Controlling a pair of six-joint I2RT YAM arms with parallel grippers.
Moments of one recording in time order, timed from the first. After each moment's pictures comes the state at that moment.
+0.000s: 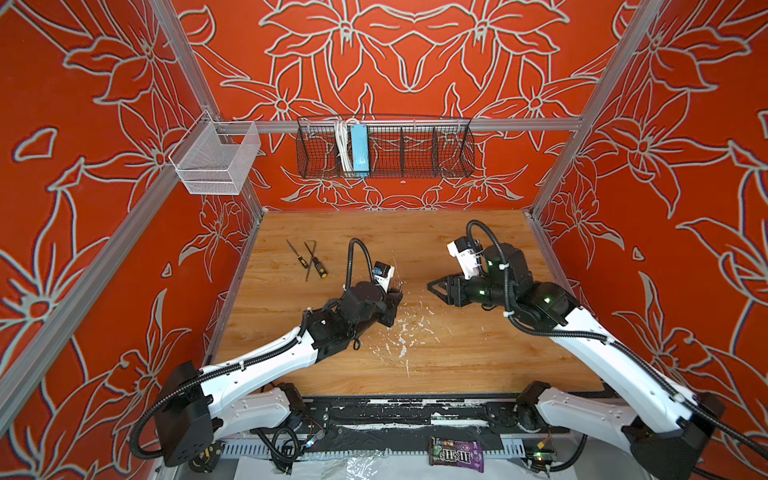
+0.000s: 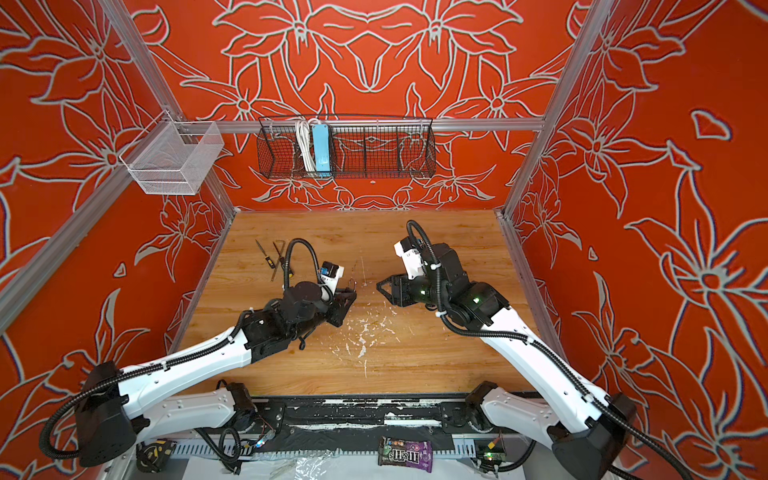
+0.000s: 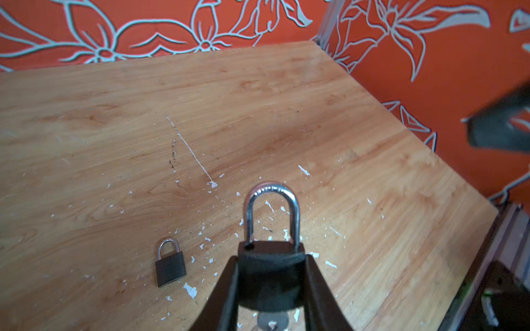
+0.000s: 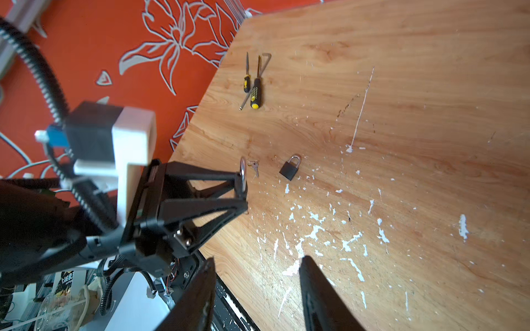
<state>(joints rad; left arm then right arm) -0.84 1.11 0.73 -0.09 -0.16 -0.29 0.62 1.11 1.12 -0.61 -0.34 0.48</state>
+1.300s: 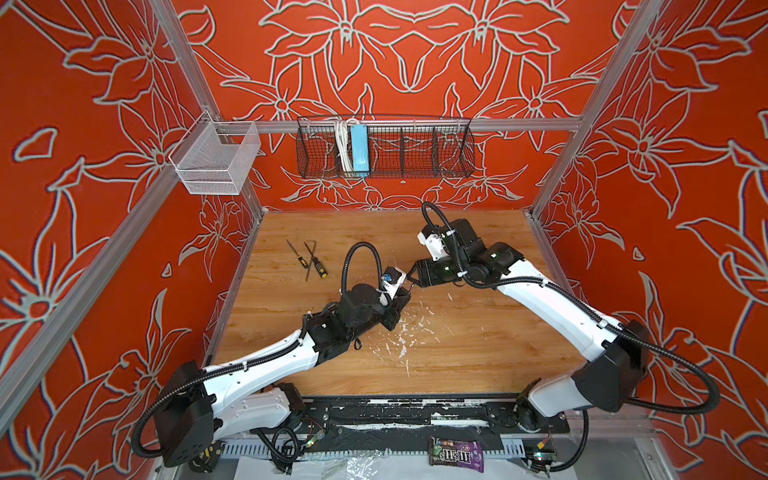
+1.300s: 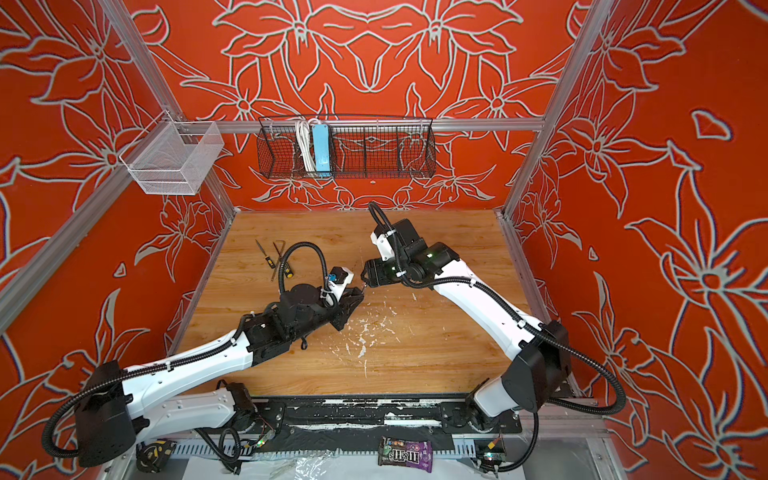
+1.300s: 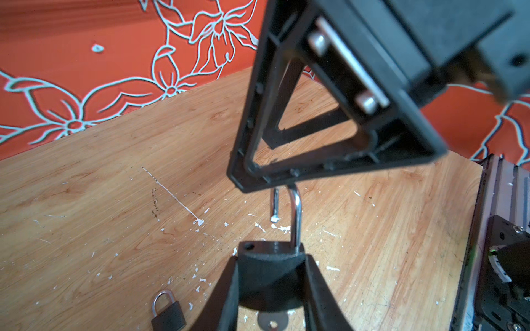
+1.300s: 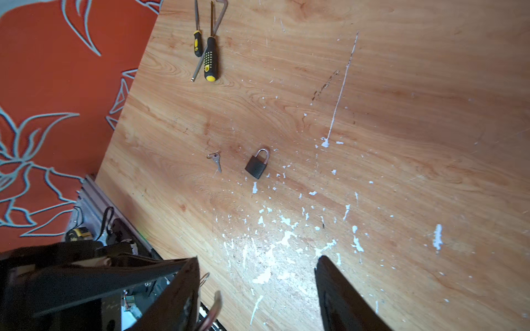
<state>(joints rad) -0.84 1.12 0.71 0.04 -0.09 -0.10 0.64 1.50 1.44 -0.81 -0.24 0.37</state>
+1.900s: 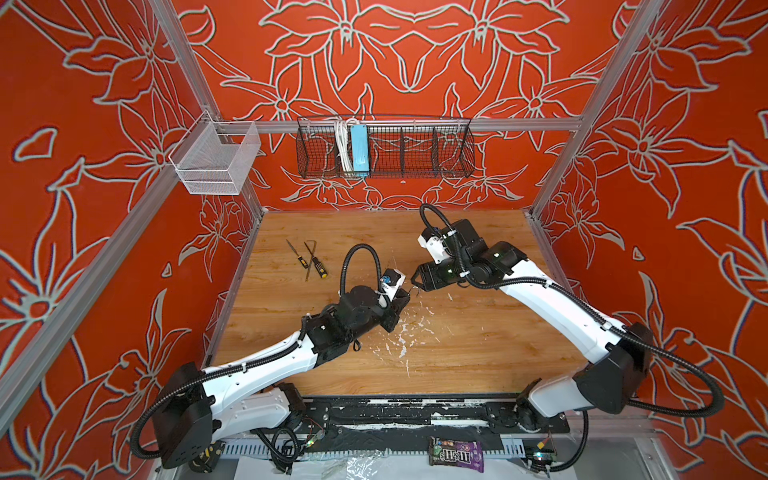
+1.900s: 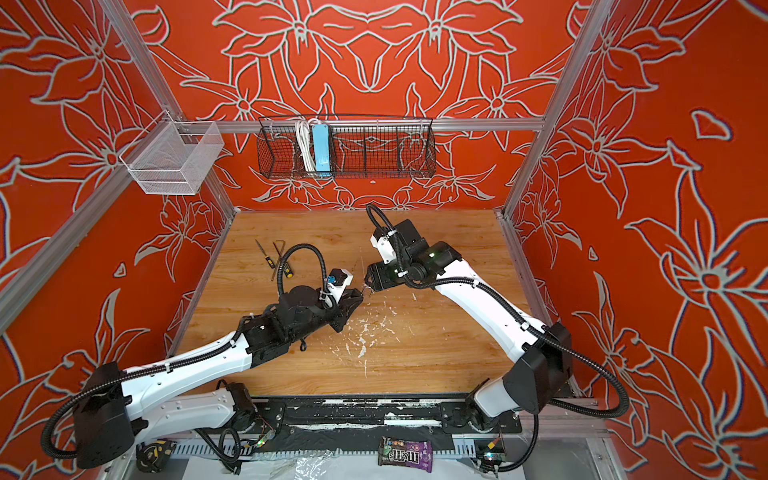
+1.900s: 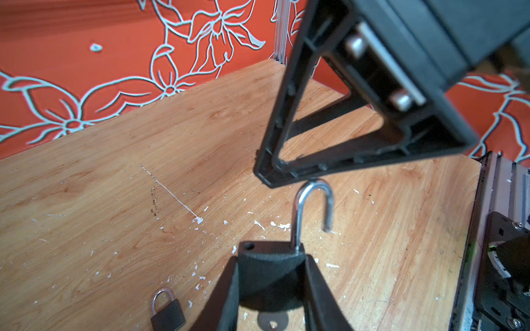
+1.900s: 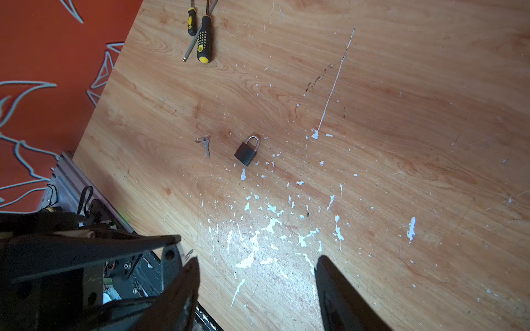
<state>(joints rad) -0.84 1.10 0.69 0.06 -0.08 -0.10 0.64 1.47 1.42 -0.87 -0.24 0.28</state>
